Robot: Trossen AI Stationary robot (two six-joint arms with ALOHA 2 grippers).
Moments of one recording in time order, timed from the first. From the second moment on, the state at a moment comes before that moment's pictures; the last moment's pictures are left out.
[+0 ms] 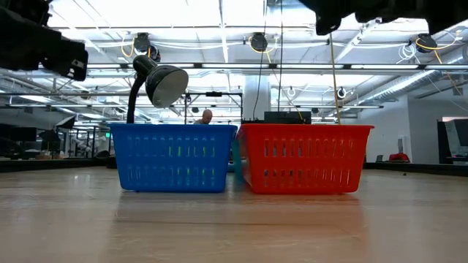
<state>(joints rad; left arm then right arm) -0.24 0.03 0.05 -0.06 0.08 0.05 0.31 1.22 0.52 0.66 0.05 -0.15</state>
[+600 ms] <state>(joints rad) -0.24 0.06 0.05 0.22 0.06 -0.03 0.31 1.16 0.40 0.78 0.06 -0.20</state>
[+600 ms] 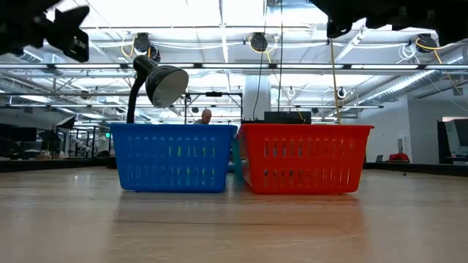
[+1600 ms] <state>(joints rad) -0.30 0.48 0.31 0.12 -0.12 -0.27 0.19 1.16 0.40 0.83 0.13 -0.34</state>
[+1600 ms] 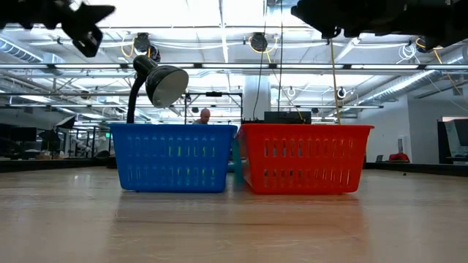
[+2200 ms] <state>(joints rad) -0.55 1.70 1.16 -1.18 -0.01 -0.30 0.18 1.16 0.40 0.81 0.13 -0.31</state>
